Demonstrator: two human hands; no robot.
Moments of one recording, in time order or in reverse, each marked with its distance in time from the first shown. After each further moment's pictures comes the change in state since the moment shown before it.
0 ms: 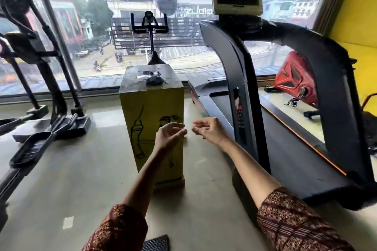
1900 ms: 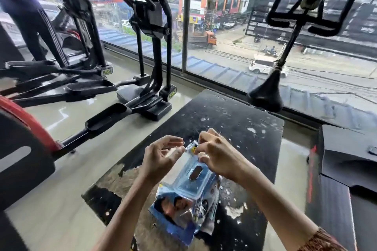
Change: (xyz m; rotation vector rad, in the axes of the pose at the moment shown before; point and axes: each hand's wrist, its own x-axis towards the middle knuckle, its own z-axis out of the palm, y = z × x) left_hand 0.597 -0.177 -0.118 0.227 0.725 -0.224; right_hand 0.735 0.040 0.183 -0.435 -0.834 -1.023
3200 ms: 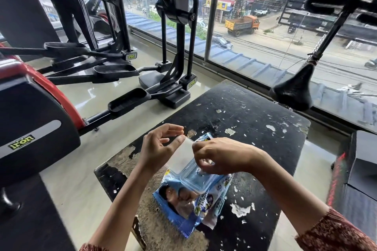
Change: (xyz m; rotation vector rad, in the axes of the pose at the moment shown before) left_hand -0.011 0.008 -0.010 0.032 0.143 -0.082; right_hand 0.018 0.011 0.002 0.056 -0.356 -0.434
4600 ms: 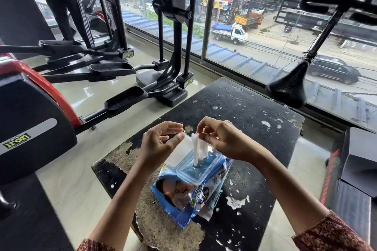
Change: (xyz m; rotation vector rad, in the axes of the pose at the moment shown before) left_hand -0.007 0.003 0.004 0.001 -0.027 0.014; right_hand -0.012 -0.010 -0.011 0.412 0.360 0.340
